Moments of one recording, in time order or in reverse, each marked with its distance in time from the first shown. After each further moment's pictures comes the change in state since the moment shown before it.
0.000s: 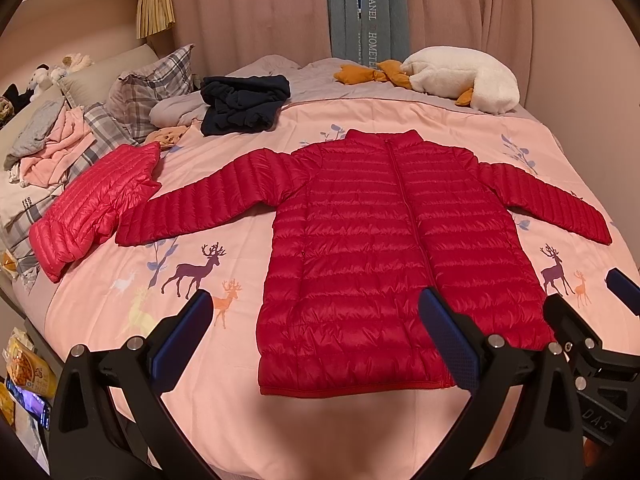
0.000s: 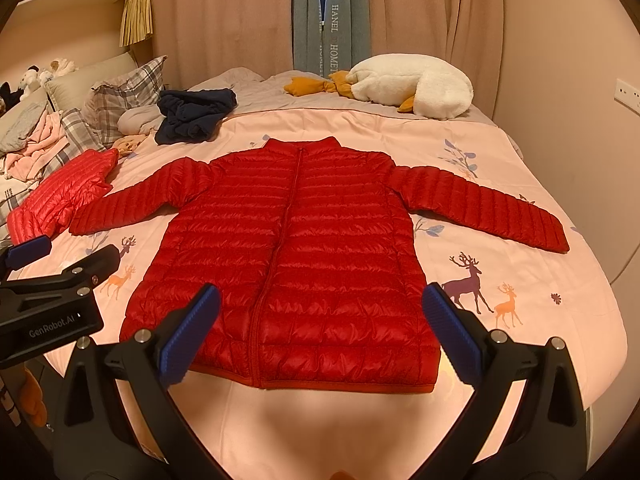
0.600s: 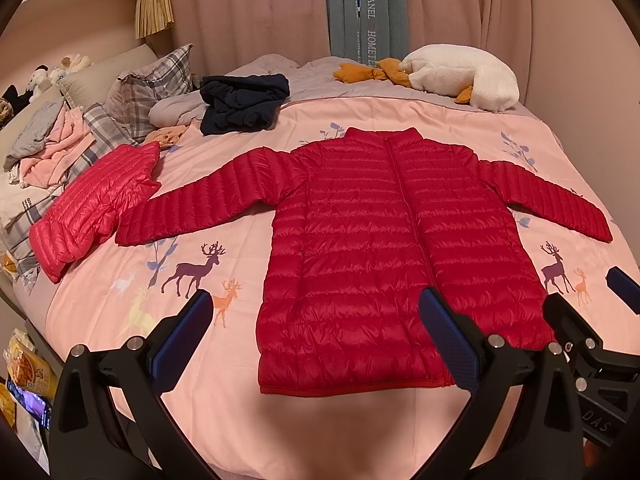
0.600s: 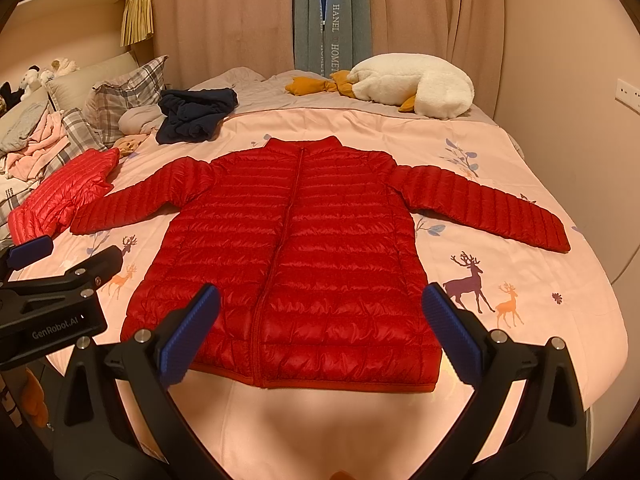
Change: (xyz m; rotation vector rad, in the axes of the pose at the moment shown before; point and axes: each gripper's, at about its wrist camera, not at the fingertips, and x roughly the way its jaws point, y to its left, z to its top) left arm 0.002 0.001 -0.001 -0.001 0.004 0.000; right arm 0.000 0.000 0.000 0.001 0.000 -0.001
